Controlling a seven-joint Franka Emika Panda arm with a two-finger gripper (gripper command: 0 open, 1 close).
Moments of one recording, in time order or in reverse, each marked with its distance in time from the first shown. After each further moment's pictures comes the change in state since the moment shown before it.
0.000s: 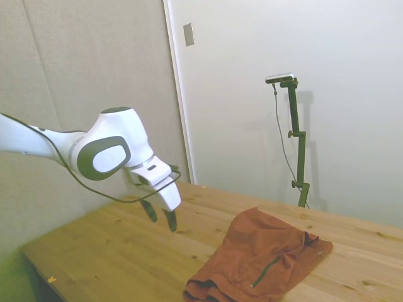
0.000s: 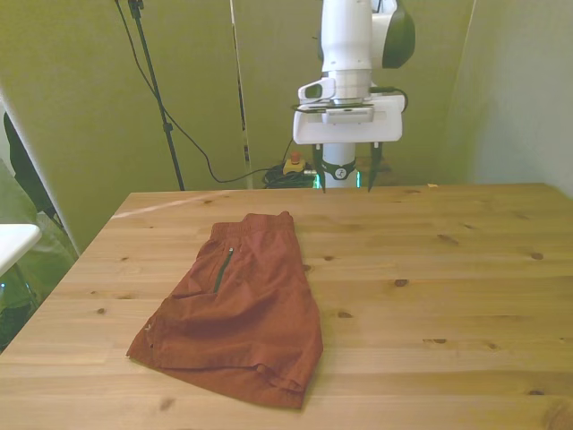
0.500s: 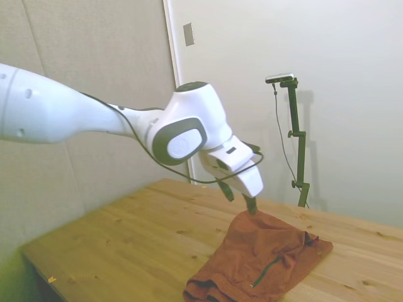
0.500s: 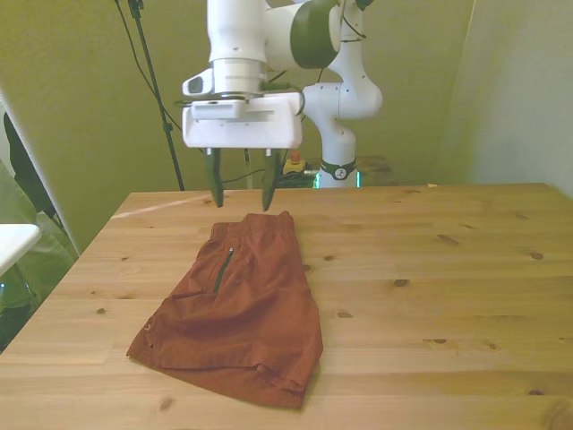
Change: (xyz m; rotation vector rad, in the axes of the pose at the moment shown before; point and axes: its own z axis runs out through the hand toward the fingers) arm 0.203 0.028 0.001 0.093 0.108 0.265
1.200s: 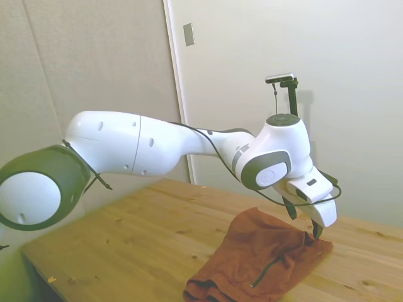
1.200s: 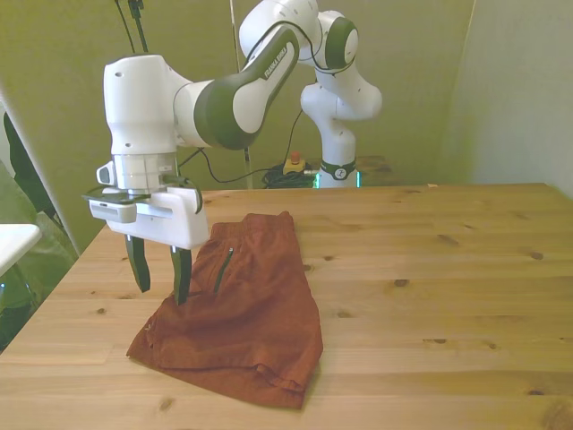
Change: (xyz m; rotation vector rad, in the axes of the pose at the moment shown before) arm 0.112 -0.021 0.132 -0.035 -0.038 0.141
